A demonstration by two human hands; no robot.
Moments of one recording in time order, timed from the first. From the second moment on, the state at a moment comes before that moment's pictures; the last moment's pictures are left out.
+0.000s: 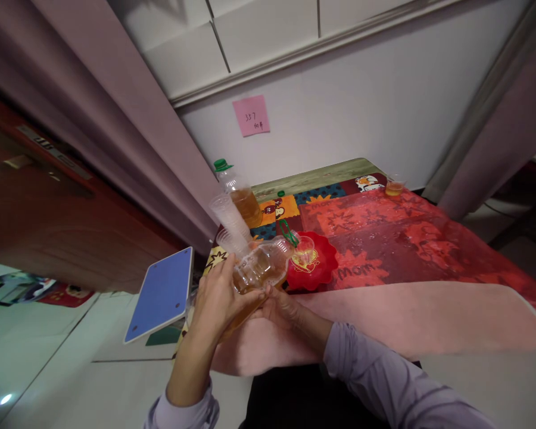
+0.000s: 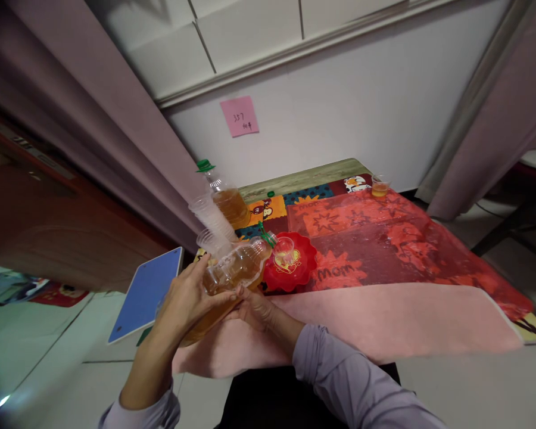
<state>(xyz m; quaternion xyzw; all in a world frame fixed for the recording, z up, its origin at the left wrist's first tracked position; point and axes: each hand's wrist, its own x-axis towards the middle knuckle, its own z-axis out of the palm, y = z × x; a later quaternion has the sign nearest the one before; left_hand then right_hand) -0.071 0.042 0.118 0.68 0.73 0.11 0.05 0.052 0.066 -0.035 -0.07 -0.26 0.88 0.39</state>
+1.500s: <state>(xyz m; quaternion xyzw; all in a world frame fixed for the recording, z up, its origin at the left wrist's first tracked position) -0.061 0.048 0.129 0.67 0.74 0.07 0.05 0.048 0.070 -0.047 -0.03 -0.26 0.89 0.38</state>
